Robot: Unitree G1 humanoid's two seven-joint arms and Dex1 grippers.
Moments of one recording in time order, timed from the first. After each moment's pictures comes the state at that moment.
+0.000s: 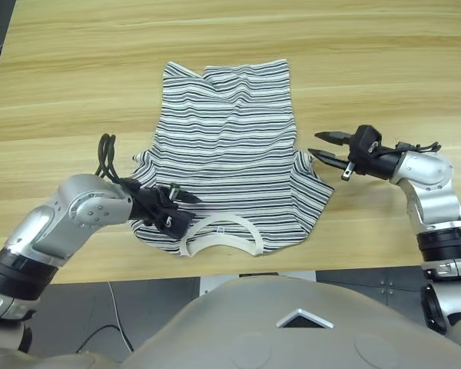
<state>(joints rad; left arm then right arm) 0.11 1.12 -0.34 -0.33 0.18 -0.37 -1.03 -0.11 -0.54 0.14 0.13 0.22 -0.09 0.98</state>
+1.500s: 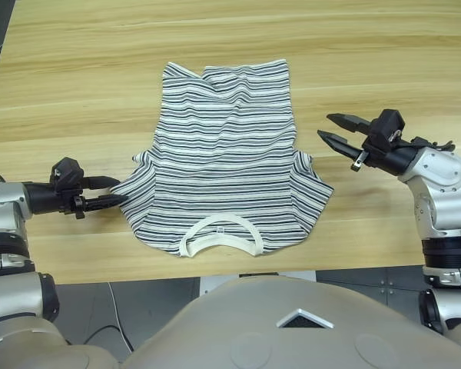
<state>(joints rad) -0.17 0.93 0.02 0.97 -0.21 -0.20 -1.51 -0.06 -0.52 0.06 -0.01 0.27 -0.02 0.92</state>
